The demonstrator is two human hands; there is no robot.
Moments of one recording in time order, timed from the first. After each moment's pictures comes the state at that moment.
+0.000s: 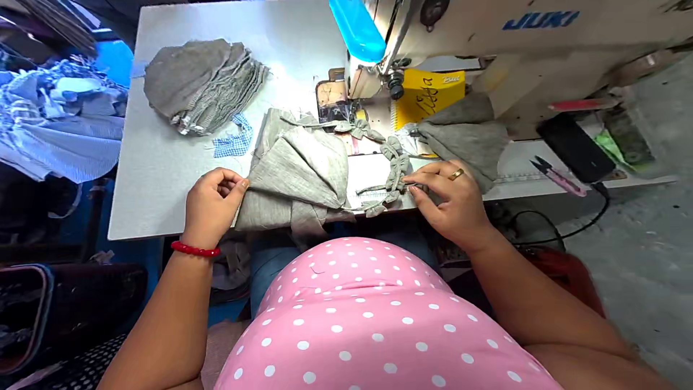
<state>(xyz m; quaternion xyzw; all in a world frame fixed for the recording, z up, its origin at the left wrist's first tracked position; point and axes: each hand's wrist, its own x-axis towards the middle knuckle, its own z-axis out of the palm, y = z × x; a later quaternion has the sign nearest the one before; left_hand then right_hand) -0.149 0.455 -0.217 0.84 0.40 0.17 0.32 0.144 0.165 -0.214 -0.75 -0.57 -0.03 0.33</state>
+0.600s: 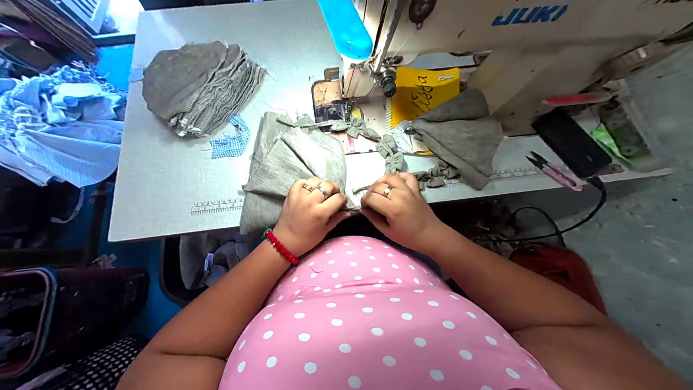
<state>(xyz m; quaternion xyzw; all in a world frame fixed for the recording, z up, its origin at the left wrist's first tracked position) -0.062 0.366 -0.239 0.97 0.02 0.21 0.15 0.105 0.196 -0.231 -0.70 -0.68 -0.03 0.23</state>
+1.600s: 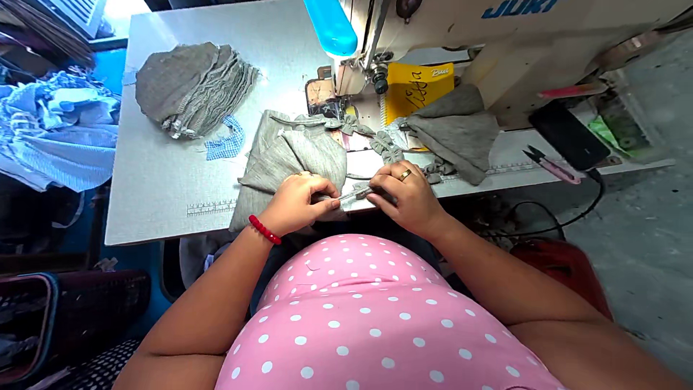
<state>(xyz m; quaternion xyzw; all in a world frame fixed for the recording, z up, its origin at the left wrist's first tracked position) -0.052 0.393 -0.224 0.92 0.06 0.07 0.37 0.129 0.191 -0.241 -0.71 -0.63 -0.03 0.31</state>
